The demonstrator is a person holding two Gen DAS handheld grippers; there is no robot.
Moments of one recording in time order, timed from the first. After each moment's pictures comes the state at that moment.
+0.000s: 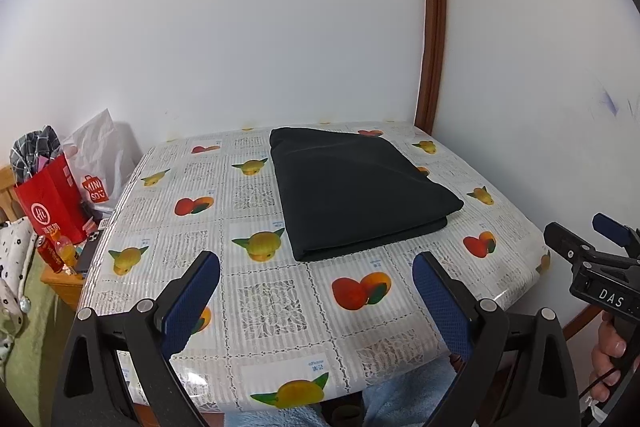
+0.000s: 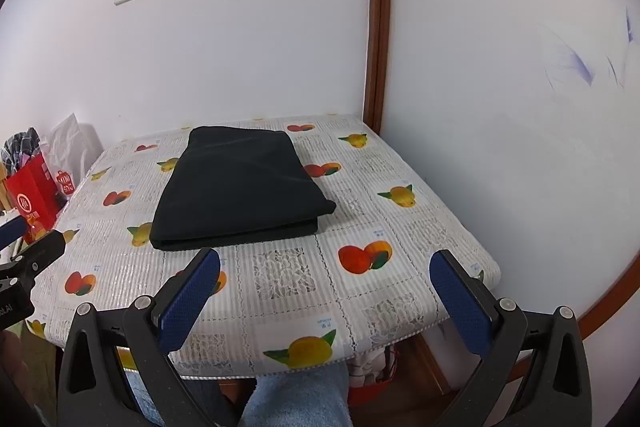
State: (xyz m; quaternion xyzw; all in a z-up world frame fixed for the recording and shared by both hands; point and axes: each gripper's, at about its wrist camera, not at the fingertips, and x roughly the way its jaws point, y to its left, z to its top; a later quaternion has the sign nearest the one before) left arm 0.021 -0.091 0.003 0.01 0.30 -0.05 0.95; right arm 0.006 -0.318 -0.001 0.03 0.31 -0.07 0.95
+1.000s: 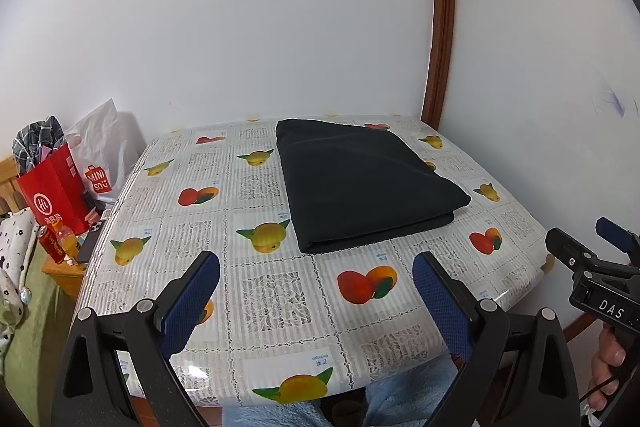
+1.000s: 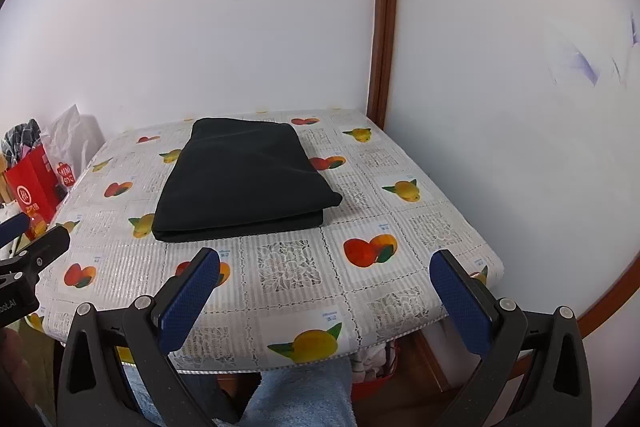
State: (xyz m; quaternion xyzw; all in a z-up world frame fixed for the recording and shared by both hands) left arm 0.023 -0.086 -0.004 0.01 0.31 -0.04 0.95; right arm 0.008 -0.312 -0.006 0.02 0.31 -0.07 0.95
